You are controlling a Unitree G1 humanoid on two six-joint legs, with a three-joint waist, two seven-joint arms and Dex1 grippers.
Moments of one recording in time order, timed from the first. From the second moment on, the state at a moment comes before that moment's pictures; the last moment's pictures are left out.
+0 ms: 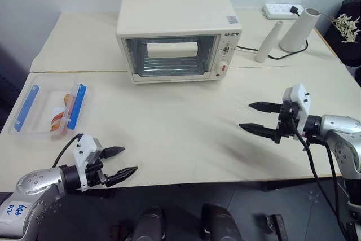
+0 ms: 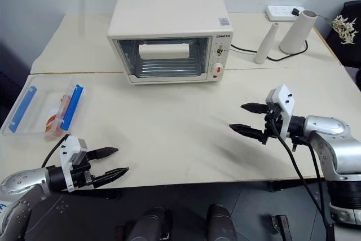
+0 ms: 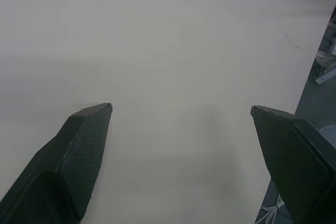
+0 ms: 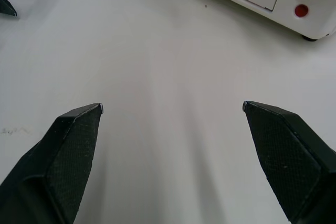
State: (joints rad) left arm 0.22 0.74 0.29 -0.42 -0.57 0.56 -0.85; right arm -0.34 -0.82 -0.16 -0.10 0.53 0.55 1.07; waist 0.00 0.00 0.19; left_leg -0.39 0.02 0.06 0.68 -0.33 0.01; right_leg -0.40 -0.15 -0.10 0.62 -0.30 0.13
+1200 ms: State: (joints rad) left arm -0.30 0.82 0.35 -0.45 -0.96 0.82 -0.79; right arm -0.91 -0.46 0.00 0.35 0.43 0.45 0.99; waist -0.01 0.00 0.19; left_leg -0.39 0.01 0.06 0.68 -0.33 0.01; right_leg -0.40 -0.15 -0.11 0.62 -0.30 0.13
